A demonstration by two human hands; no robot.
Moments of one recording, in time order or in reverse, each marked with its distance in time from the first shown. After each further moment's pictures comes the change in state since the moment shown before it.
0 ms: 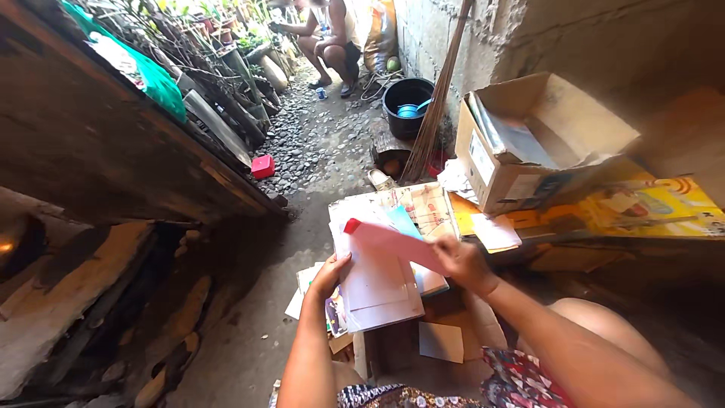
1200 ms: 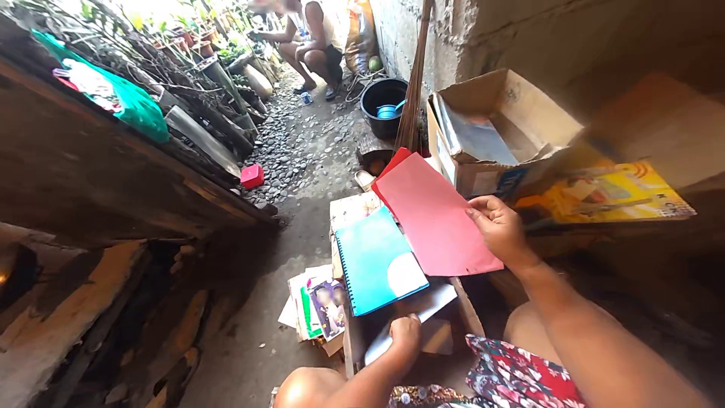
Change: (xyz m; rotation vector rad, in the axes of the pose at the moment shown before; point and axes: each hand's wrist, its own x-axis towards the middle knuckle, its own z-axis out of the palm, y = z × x) left_hand -0.032 -0.154 0.225 1.529 -0.328 -0.392; right_hand 0.016 0.039 -0.109 0.283 0.251 0.370
